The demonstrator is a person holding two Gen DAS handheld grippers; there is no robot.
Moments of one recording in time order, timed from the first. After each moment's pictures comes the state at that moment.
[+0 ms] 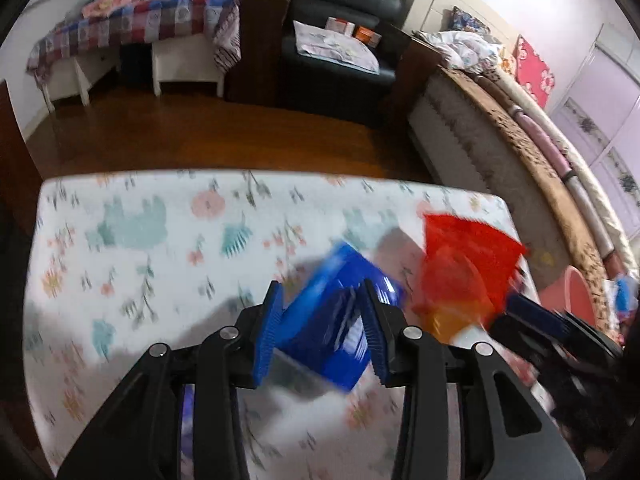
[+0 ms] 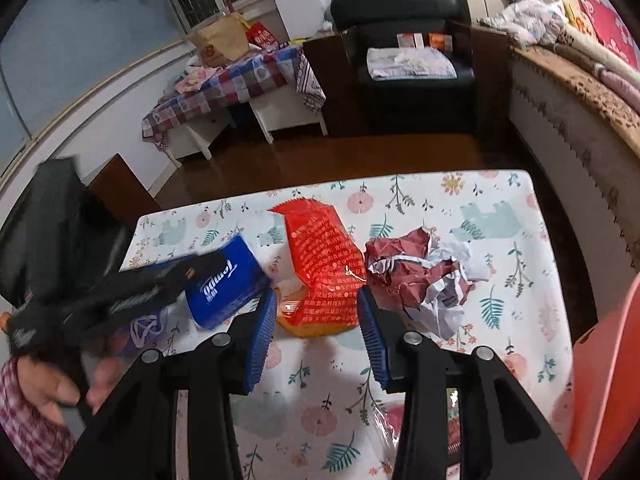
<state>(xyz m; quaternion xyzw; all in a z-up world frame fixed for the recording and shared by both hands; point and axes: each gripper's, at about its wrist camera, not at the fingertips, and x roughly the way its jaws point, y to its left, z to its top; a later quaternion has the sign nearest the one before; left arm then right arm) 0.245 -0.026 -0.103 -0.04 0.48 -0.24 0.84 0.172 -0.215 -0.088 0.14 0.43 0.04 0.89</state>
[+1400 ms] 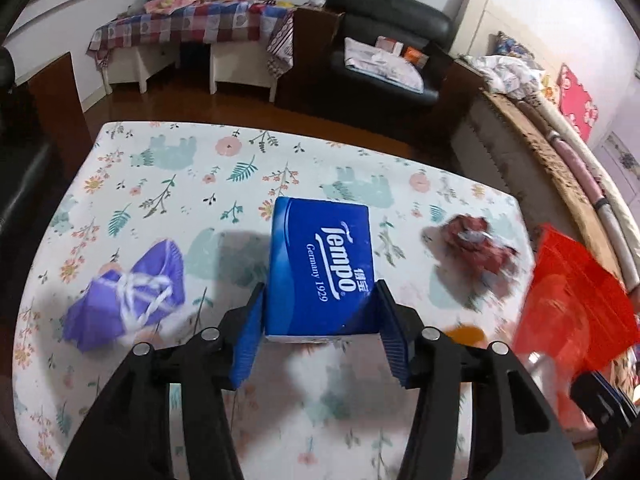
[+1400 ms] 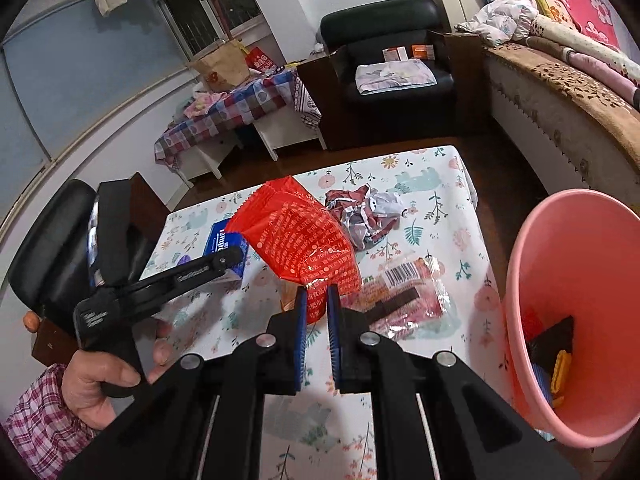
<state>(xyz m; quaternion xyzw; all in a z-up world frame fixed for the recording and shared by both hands) 0.165 -0.048 -0.093 -0.06 0.46 -0.13 0.88 0.045 -0.259 -0.056 0.18 0.39 0.05 0.90</state>
